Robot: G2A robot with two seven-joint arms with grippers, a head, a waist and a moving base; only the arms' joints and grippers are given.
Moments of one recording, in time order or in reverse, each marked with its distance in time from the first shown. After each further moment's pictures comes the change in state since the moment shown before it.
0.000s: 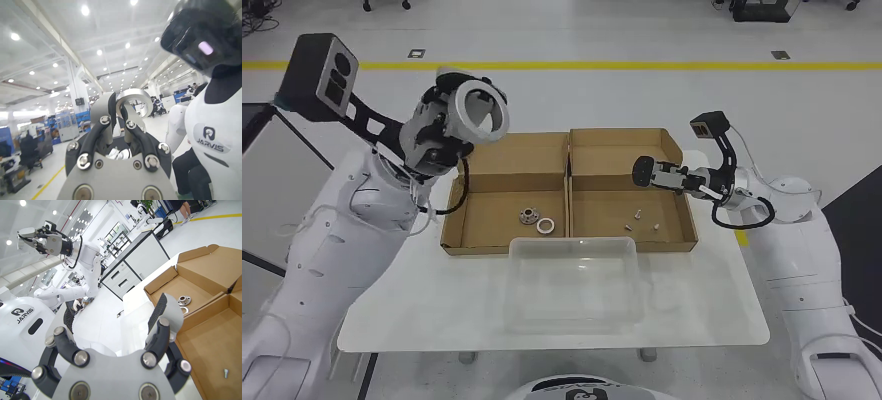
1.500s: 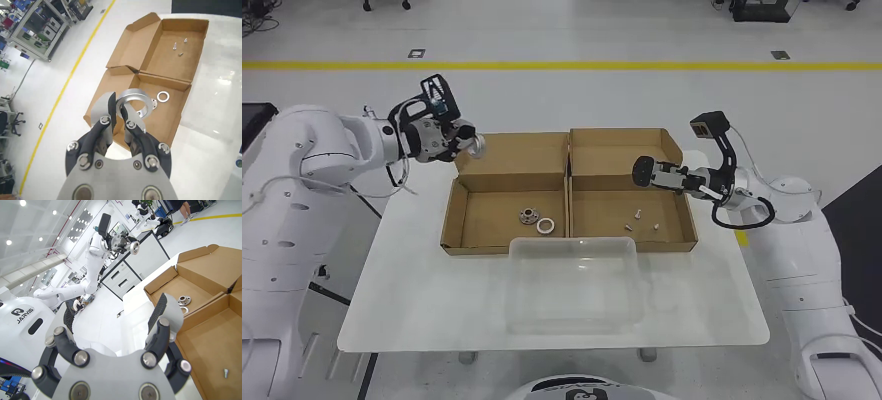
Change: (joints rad) left arm -0.109 0.074 -0.090 0.291 0.438 0.001 -1.040; right arm 0.000 0.000 0.000 0.000 0.000 0.000 0.000
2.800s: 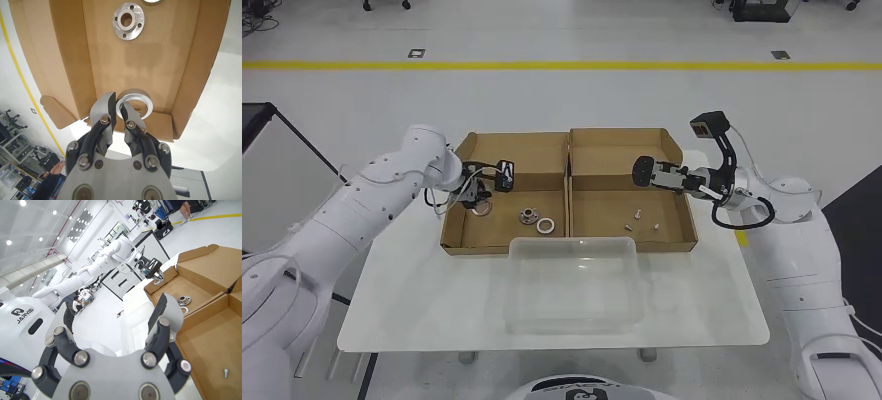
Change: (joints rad) left arm -0.388 -0.127 0.857 0.439 0.251 -0.089 0.116; right arm 0.000 0.000 0.000 0.000 0.000 0.000 0.000
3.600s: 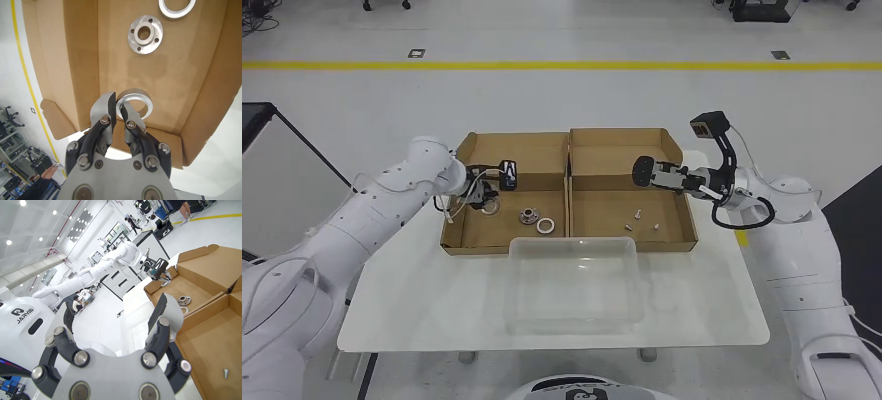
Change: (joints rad) left arm 0.046 -0.052 0.003 0.111 0.093 0.103 0.140; right arm 0.000 0.000 0.000 0.000 0.000 0.000 0.000
